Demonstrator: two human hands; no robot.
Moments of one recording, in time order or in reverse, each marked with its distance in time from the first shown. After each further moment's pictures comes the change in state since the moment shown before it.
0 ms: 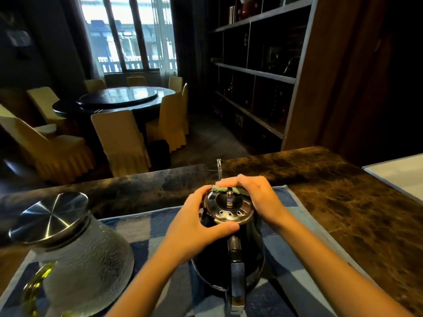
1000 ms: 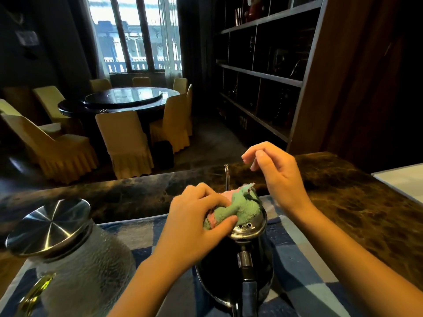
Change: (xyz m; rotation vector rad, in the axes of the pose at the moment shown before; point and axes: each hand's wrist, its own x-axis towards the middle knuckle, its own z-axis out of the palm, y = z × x) left_hand 0.007 0.014 -0.018 0.363 0.179 0.313; right_hand 0.026 -0.032 -0.015 -0.323 0.254 -0.363
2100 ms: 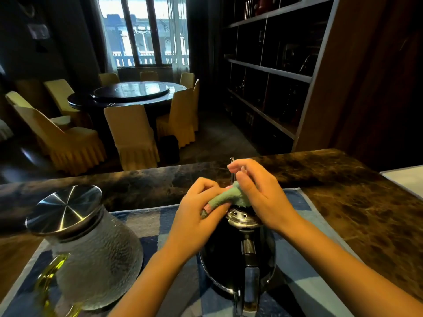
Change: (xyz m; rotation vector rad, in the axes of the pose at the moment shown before) left_hand -0.009 -0.009 0.015 -0.346 0.070 -0.053; right_hand -0.033 -0.001 0.024 -0.108 -0.224 0.108
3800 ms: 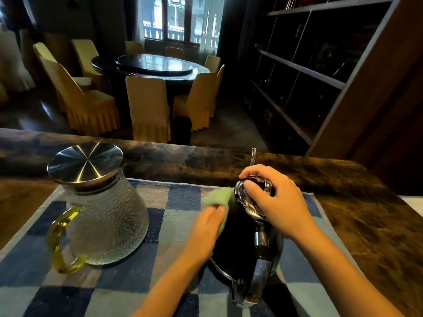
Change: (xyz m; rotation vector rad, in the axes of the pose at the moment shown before) left_hand -0.043 -0.094 0.067 -0.489 0.058 -0.671; right_hand -0.010 -0.006 0.008 -0.190 -0.116 0.126
